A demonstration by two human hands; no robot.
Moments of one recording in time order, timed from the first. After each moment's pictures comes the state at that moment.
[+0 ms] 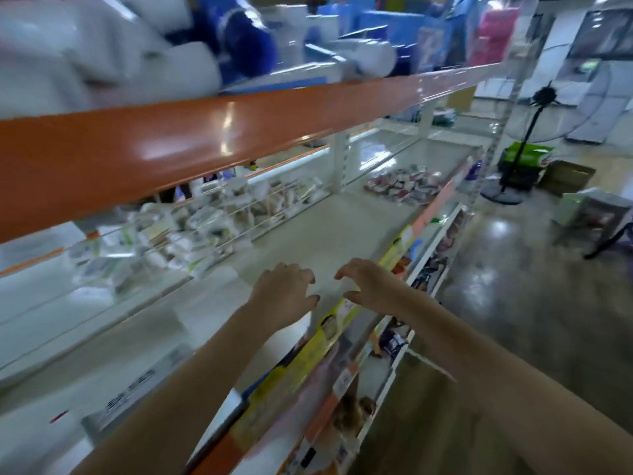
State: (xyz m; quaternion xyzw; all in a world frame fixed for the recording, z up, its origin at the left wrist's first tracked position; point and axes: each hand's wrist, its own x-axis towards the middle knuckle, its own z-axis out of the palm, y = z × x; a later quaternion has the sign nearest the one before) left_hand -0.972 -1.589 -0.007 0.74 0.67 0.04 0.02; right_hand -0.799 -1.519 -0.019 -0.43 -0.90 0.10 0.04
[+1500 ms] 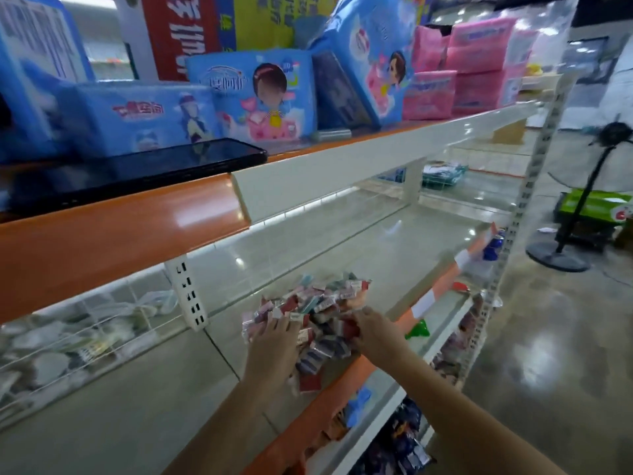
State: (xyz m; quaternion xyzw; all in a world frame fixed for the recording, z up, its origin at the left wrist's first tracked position) left_hand -0.726 -1.020 -0.084 0.64 0.75 0.08 -0.10; right_hand -0.544 -0.930 -0.065 -0.46 -0.87 0.13 0.12
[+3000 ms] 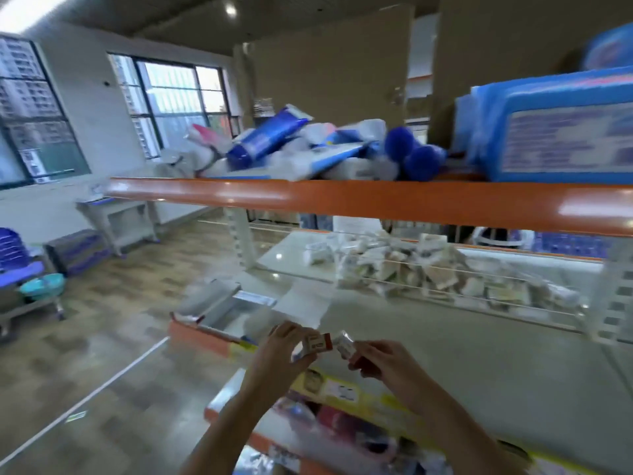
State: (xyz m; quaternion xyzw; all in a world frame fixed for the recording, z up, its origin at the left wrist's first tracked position) left_hand -0.796 -1.559 -0.031 0.20 0.92 0.26 -0.20; right_hand -0.786 -1.341 -0.049 0.03 -0.65 0.75 -0.10
